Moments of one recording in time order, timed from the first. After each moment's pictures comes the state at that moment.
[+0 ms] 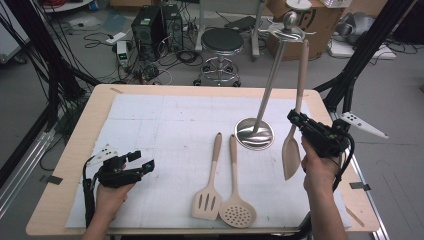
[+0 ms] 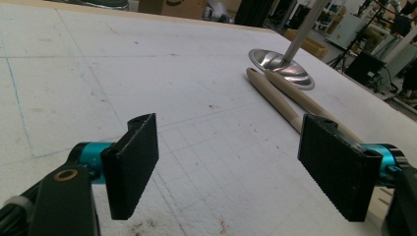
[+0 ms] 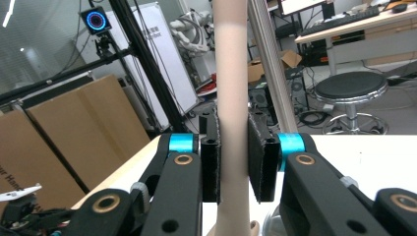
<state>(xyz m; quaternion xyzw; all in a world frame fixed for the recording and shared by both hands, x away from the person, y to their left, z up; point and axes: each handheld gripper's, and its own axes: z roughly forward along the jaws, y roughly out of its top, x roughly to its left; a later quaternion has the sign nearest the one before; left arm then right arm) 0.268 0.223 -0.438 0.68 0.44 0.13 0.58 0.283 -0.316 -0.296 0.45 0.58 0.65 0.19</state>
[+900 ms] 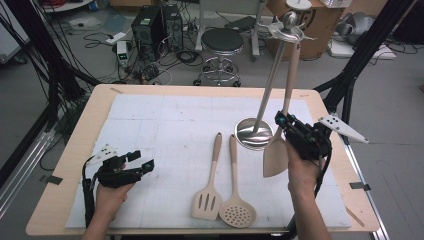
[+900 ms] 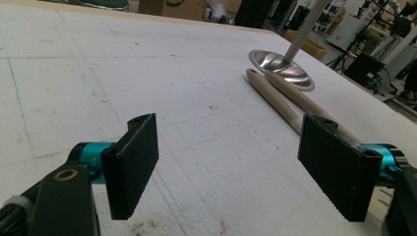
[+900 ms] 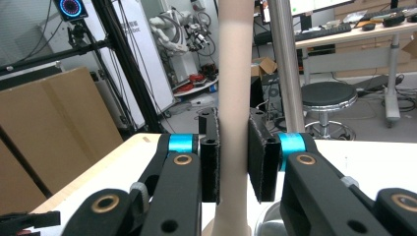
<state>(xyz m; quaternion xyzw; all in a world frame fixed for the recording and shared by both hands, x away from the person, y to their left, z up) 0.268 0.224 -0.437 0.67 0.44 0.13 0.58 0.276 -0.276 -0.298 0.46 0.59 0.62 0.25</state>
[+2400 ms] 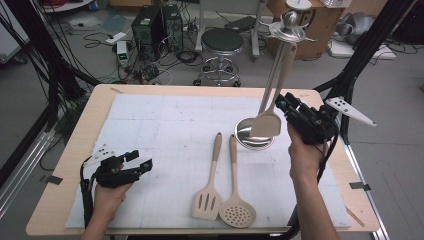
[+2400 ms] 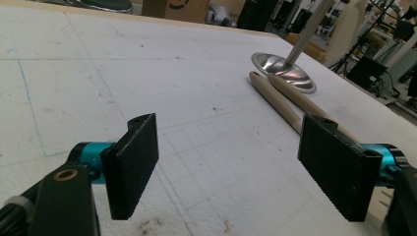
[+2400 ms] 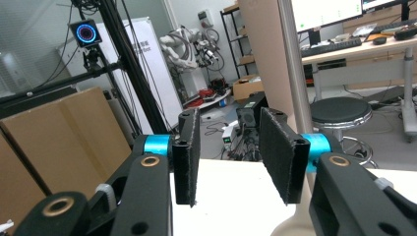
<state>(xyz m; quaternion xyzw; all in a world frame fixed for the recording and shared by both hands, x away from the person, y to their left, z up) 0.267 0.227 -0.437 0.67 0.45 0.13 0.58 0.295 -0.276 -0.266 0.45 0.57 0.65 0.23</state>
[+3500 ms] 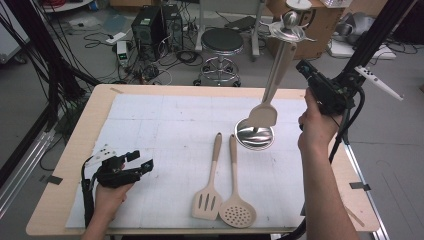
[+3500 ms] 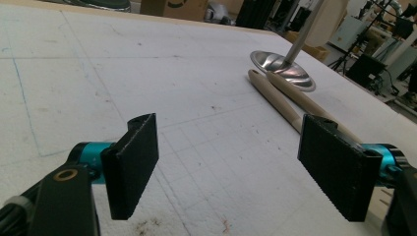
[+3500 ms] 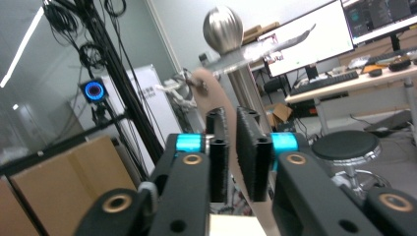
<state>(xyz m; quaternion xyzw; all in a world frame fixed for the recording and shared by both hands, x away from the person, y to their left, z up) 0.267 0.226 -0.438 0.67 0.44 0.13 0.58 0.325 -0.297 -0.214 0.45 0.49 0.71 0.23</state>
